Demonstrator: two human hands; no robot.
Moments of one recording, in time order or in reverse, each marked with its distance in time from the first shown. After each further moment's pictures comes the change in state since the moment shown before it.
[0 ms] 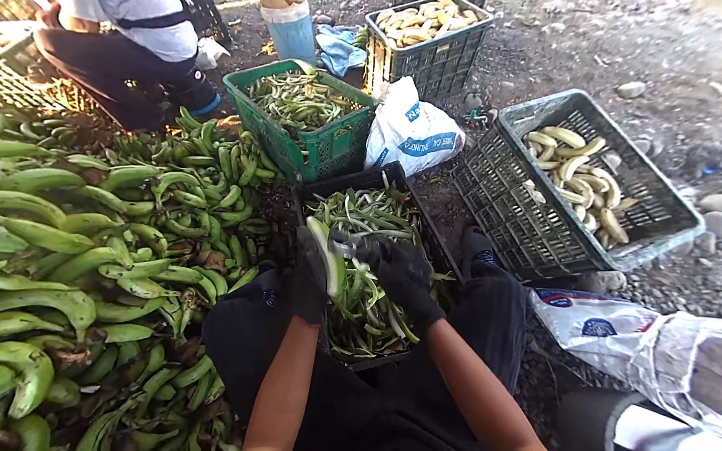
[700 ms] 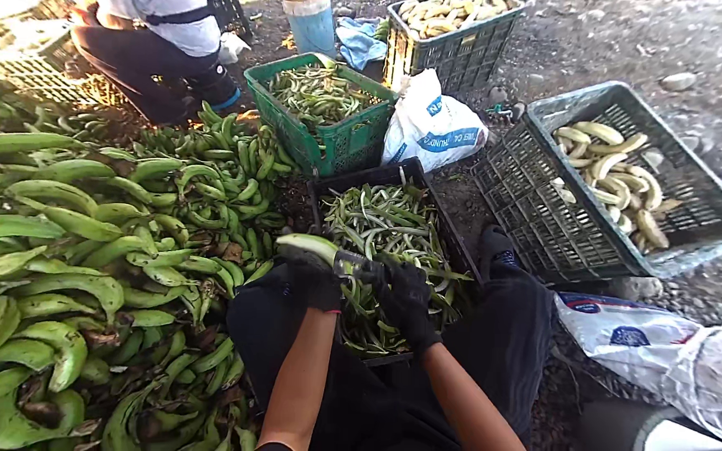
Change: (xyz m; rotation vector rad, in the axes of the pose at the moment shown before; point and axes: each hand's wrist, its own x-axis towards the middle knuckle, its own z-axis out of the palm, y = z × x) left_hand 0.012 -0.028 -0.028 -0.343 0.248 0.147; right_hand -0.032 -0.005 0.045 0.118 0.052 -0.032
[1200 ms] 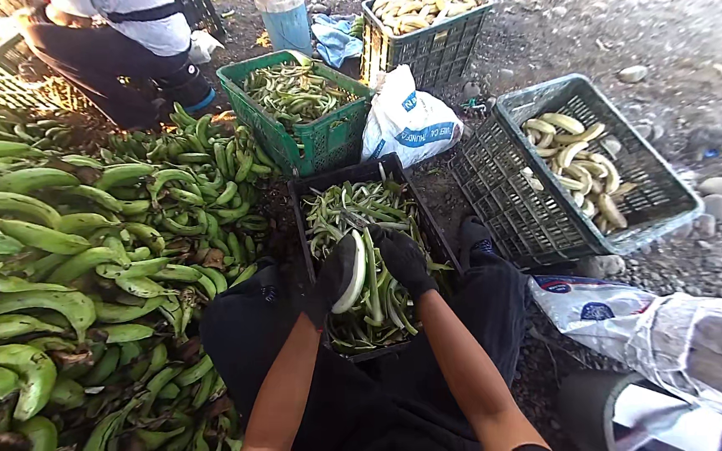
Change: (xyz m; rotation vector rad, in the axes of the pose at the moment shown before) left_hand -0.041 0.034 0.039 0.926 -0.750 -0.200; right_hand 0.060 0.023 -0.032 0.062 -0.132 0.126
